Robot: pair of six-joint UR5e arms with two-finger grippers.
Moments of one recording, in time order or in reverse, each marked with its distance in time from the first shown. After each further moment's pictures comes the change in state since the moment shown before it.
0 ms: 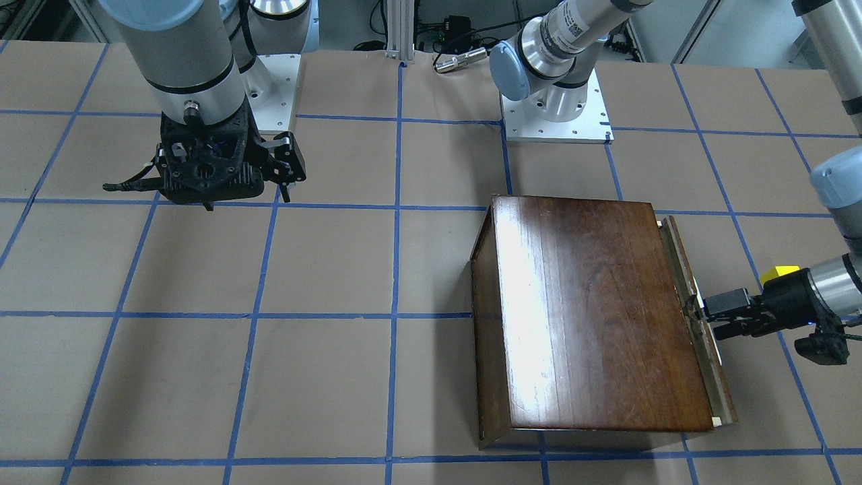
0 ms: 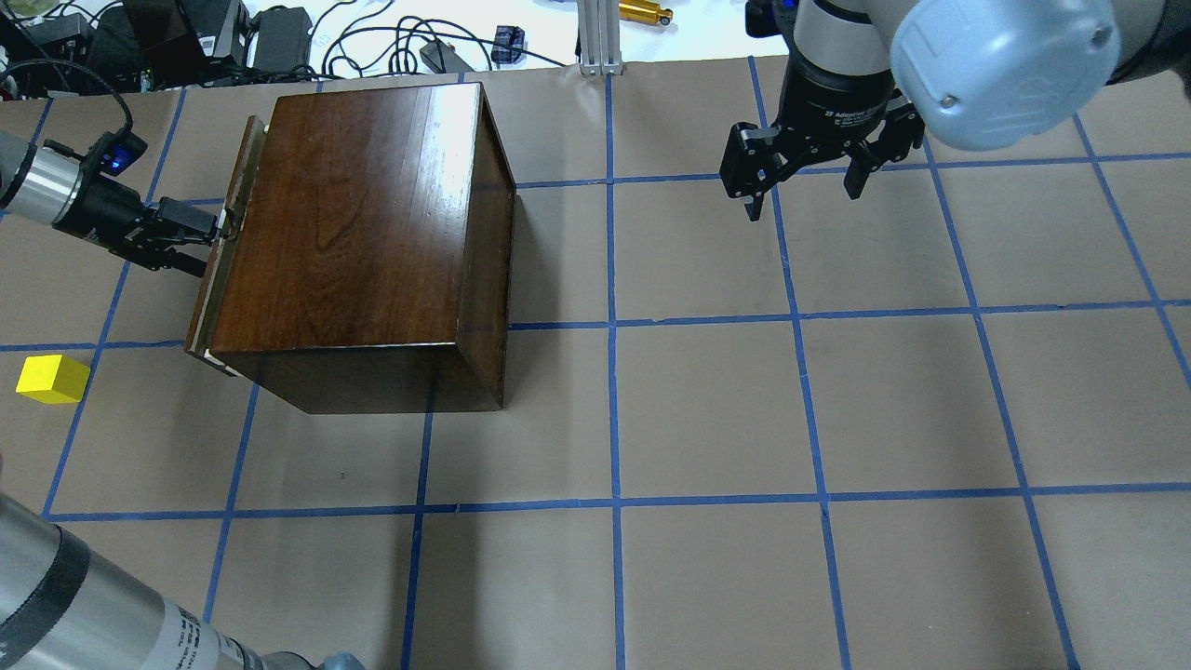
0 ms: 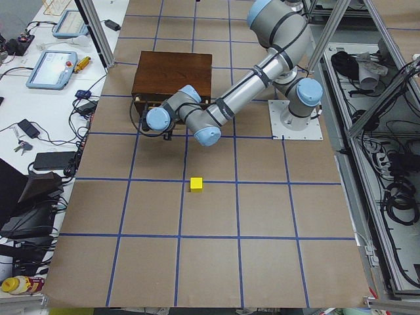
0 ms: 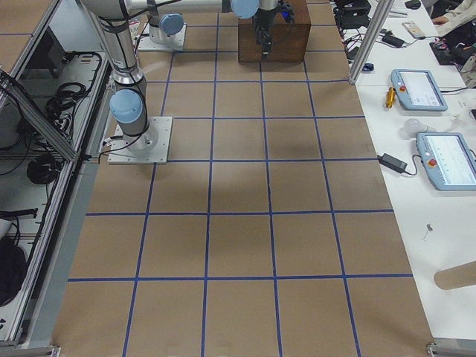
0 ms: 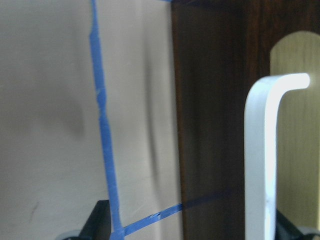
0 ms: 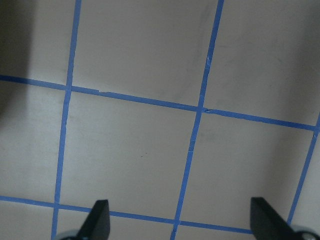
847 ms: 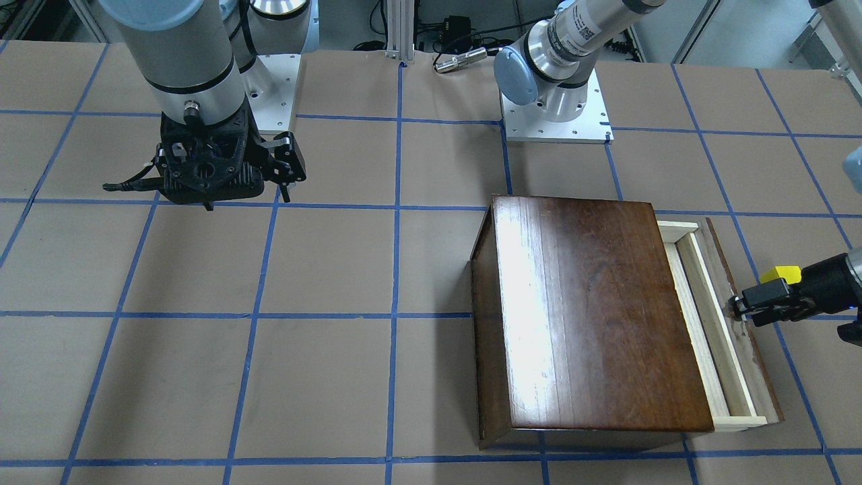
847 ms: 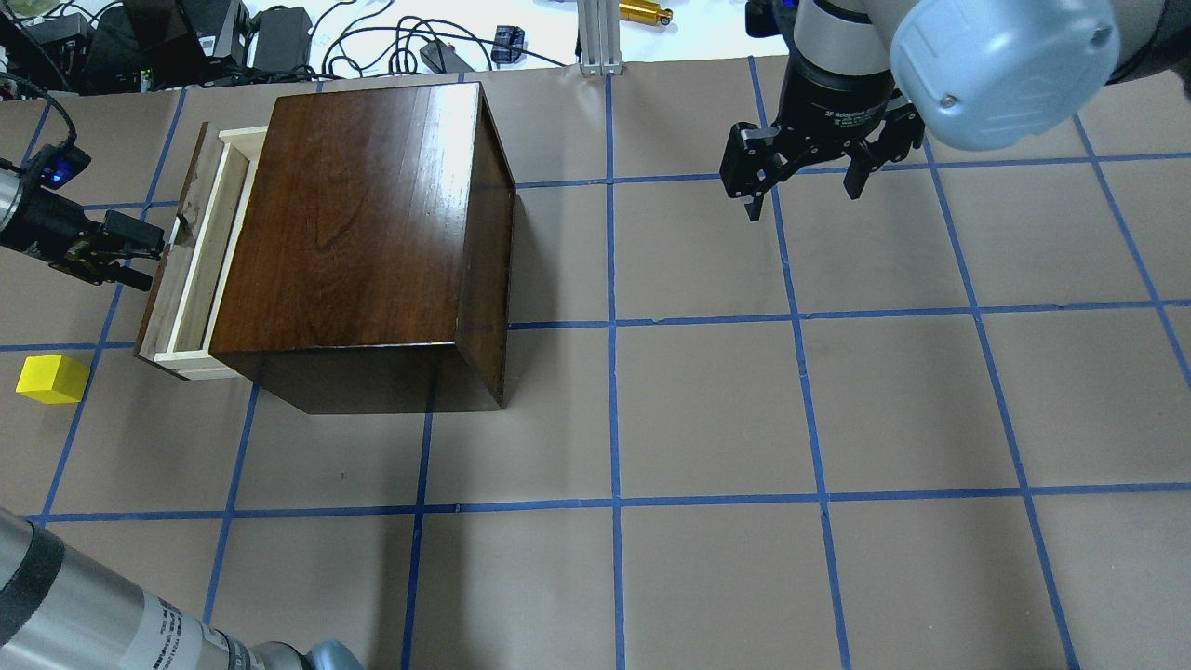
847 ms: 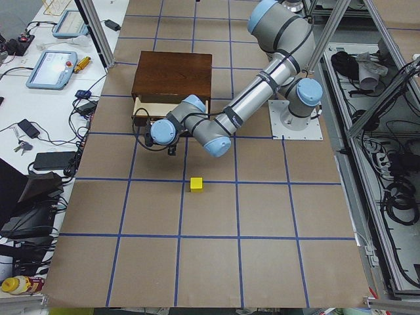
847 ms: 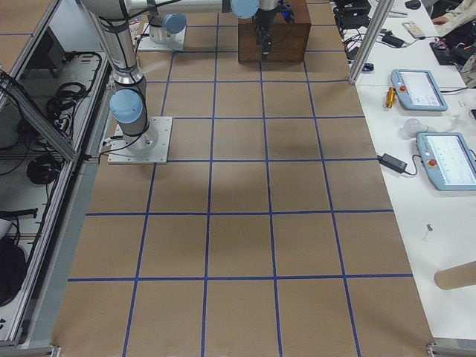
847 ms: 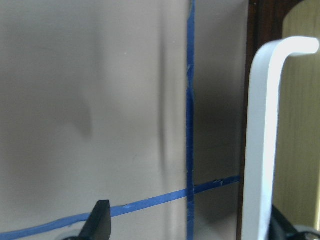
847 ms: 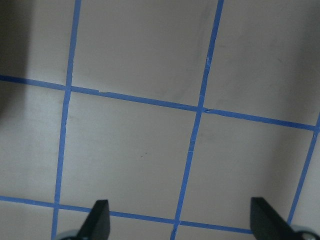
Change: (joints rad) left arm 0.087 0.002 0.021 0.002 0.068 0.006; right arm 0.000 0.000 0.000 0.000 0.000 0.000
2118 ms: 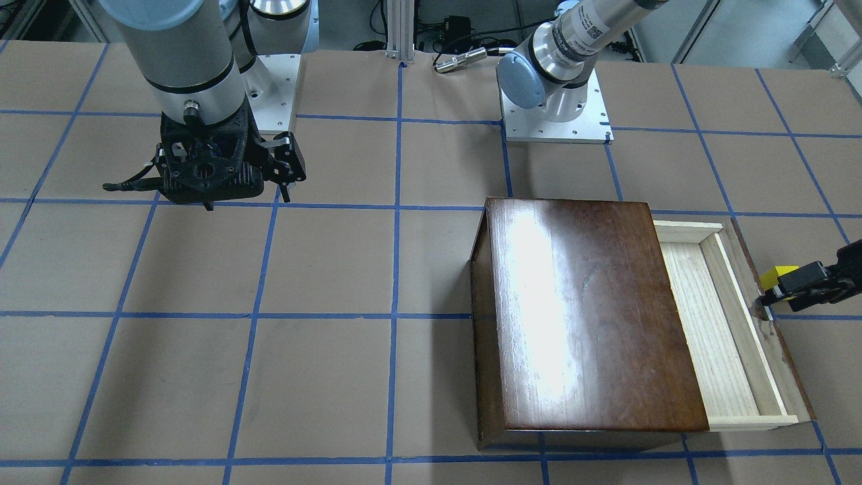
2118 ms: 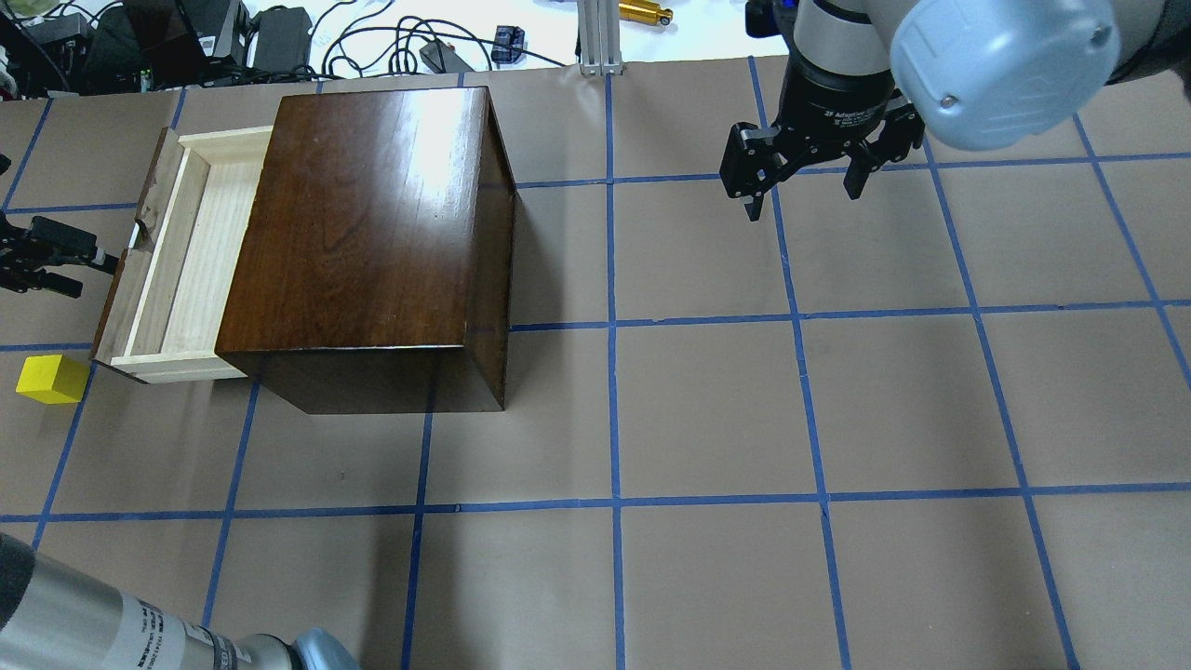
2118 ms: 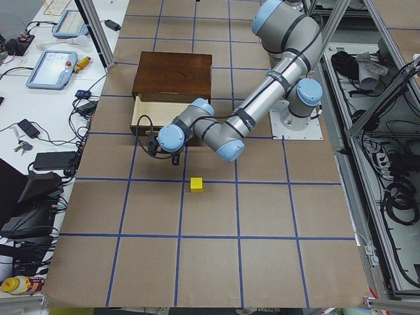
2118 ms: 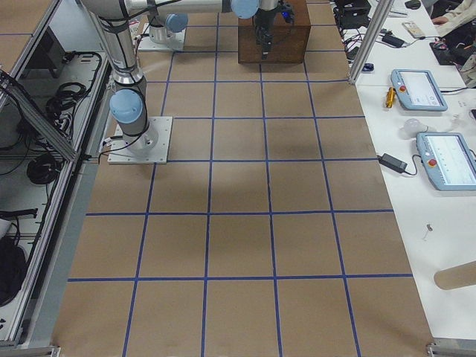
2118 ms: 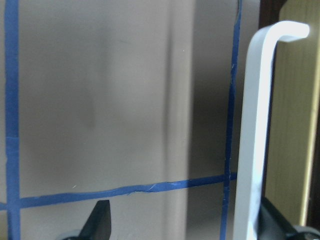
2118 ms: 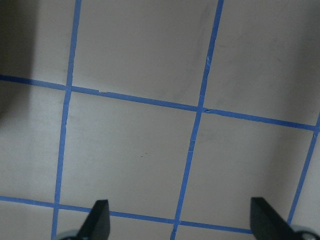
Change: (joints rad) left arm 0.072 0.055 0.014 0.006 0.038 0.010; right arm 0.000 0.000 0.000 0.000 0.000 0.001
